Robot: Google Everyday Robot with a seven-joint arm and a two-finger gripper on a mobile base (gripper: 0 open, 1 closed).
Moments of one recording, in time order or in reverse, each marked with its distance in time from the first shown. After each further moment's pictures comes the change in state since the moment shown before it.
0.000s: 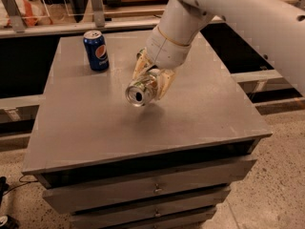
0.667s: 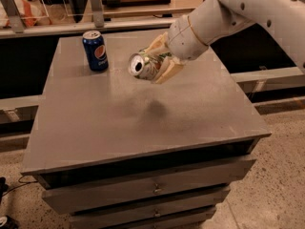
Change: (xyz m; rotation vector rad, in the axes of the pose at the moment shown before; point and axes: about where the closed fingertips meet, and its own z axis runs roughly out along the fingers) arm 0.038 -0.023 -0.034 0.362 -0.144 0.441
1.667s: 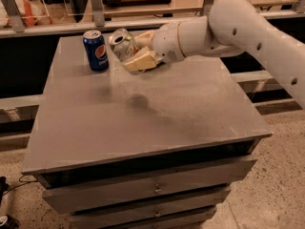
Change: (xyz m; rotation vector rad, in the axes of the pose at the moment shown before) arm -0.016 -0.059 0.032 0.280 -0.300 0.487
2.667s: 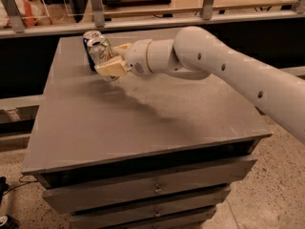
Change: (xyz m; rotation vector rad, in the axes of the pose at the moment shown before) arm 0.000 0.006 0.081 0.110 -0.090 0.226
